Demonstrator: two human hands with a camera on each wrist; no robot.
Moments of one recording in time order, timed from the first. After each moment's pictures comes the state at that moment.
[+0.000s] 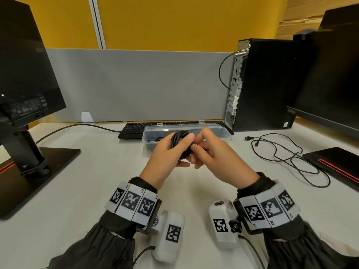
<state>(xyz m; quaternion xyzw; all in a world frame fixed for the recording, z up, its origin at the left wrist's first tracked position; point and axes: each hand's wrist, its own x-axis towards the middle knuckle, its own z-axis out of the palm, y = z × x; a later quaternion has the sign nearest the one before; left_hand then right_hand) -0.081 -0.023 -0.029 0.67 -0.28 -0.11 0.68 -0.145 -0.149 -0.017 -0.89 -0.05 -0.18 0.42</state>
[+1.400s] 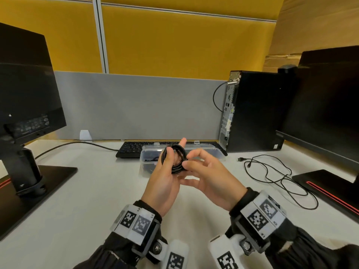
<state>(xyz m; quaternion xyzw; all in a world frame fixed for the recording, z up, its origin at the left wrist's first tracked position) -0.089 -0.030 -0.029 0.41 -0.26 -0.22 0.85 -0.146 -0.137 -0.005 -0.61 -0.01 -0.08 0.79</state>
